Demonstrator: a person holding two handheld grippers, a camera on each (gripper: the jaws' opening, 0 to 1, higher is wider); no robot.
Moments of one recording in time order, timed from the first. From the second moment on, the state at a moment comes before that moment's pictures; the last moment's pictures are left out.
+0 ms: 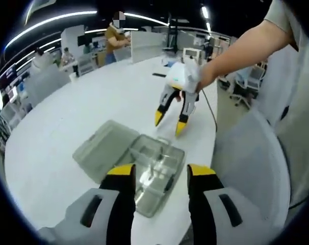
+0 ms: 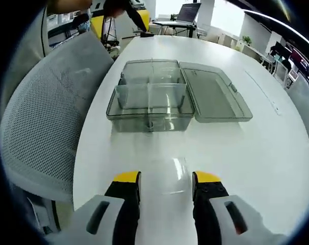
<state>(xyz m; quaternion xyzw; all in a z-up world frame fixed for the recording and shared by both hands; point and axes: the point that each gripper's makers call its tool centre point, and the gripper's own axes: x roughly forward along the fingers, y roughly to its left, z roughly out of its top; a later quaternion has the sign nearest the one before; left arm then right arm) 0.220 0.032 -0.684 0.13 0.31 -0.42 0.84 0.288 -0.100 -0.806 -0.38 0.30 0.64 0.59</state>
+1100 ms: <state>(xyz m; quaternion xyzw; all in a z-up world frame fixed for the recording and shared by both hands) 0.219 0.036 -0.689 0.09 0.31 -0.42 0.85 0.289 -0.099 -0.818 -0.39 0.33 0.65 0.56</state>
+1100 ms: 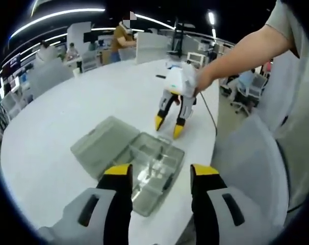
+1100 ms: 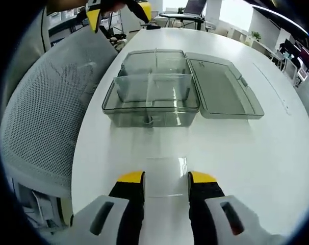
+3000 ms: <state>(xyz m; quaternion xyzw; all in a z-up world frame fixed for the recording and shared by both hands) 0.228 -0.006 -0.705 0.00 0.34 -0.42 0.84 0.232 -0.064 -0.739 -0.38 0.26 0.64 0.61</state>
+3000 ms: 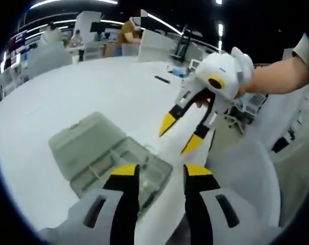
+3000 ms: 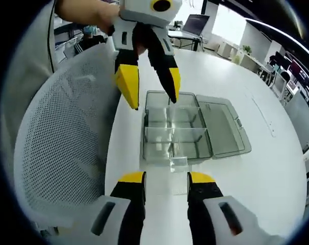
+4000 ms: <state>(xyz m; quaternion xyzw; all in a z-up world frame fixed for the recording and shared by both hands) 0.218 -0.008 -0.683 -0.16 0.35 -0.40 0.83 0.207 -0.019 -0.692 -0.37 0.19 0.64 0.64</state>
